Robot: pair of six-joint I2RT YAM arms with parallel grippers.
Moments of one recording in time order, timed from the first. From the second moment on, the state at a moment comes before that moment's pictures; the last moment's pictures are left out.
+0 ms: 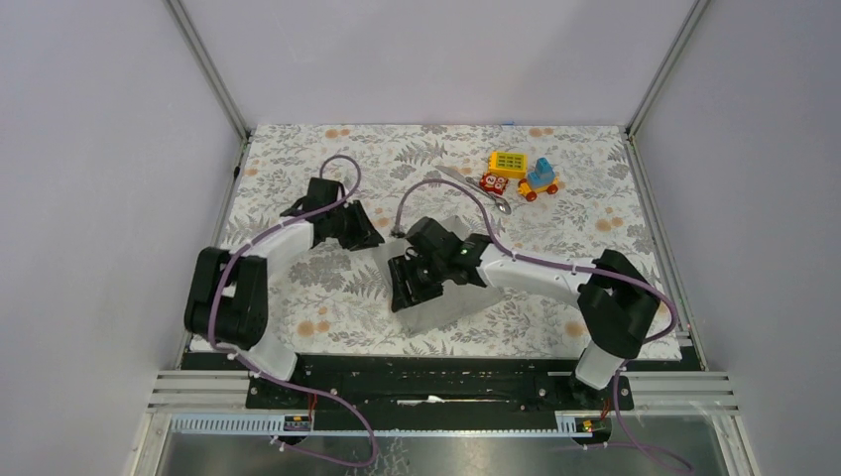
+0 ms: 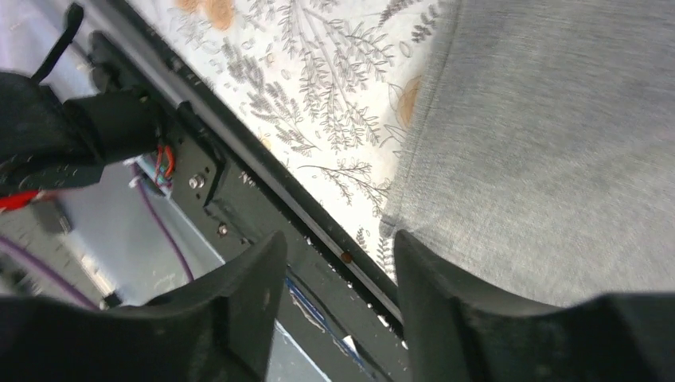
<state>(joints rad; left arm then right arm) -0.22 1.64 0.94 -0.25 0.43 -0.65 0.96 1.69 1.11 -0.34 -0.37 0.60</state>
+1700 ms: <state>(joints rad) 0.19 1.20 0.85 -0.40 0.54 -0.48 1.22 2.24 1.84 -1.11 0.20 0.66</state>
